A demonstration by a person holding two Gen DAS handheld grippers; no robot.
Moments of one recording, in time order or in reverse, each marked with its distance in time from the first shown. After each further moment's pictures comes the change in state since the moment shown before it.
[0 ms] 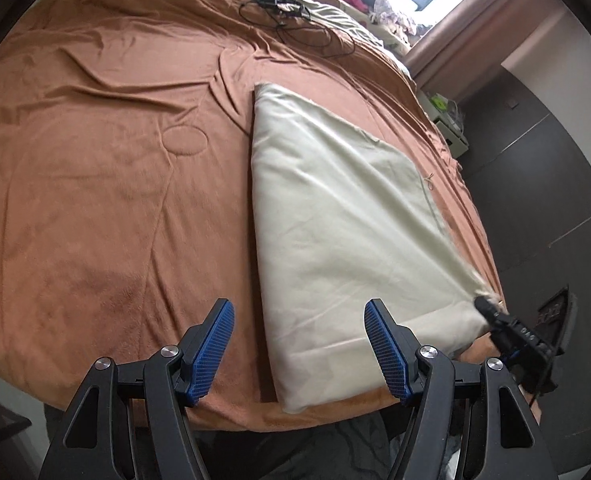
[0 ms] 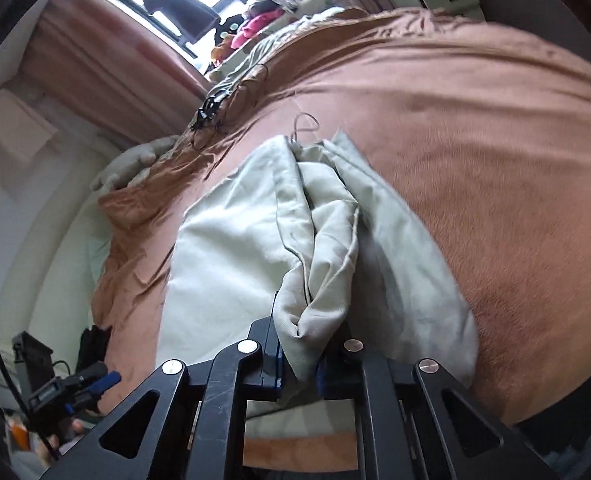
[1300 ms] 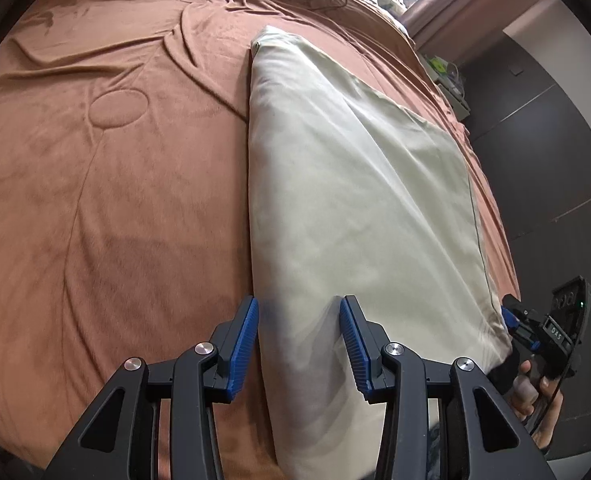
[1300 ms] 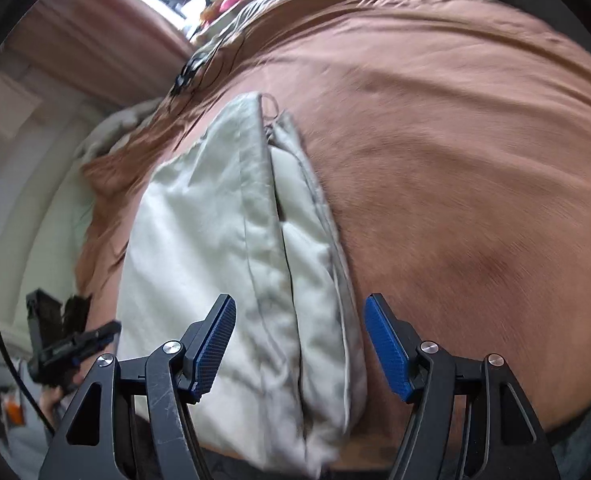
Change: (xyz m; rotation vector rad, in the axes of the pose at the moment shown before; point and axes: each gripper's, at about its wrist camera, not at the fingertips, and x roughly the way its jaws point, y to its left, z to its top) left arm 0.092 -0.015 0.027 0.042 0.131 -0.010; right arm 0.021 -0.065 0.036 -0.030 0.196 -0.017
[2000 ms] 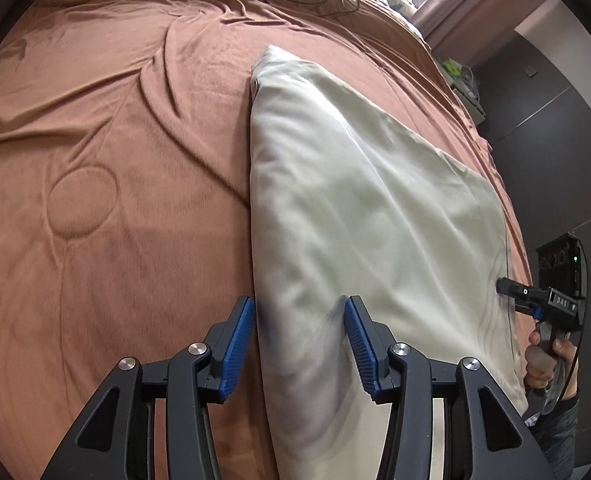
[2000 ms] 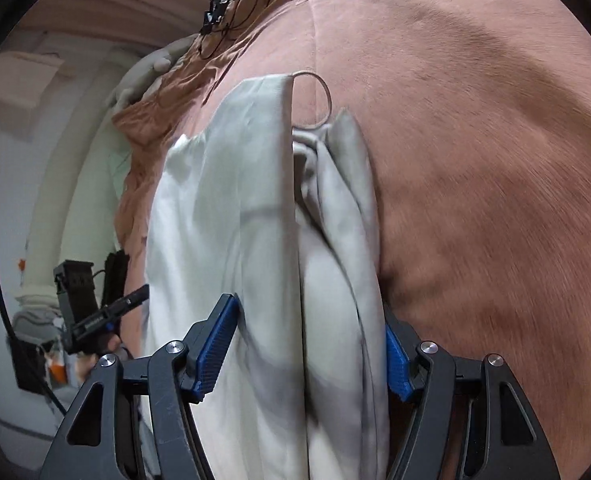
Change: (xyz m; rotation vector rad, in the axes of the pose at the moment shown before) left arm 0.043 0.008 0.083 0.019 -0.008 0.051; right arm 0.116 0.008 0.112 -0.052 0.290 0.220
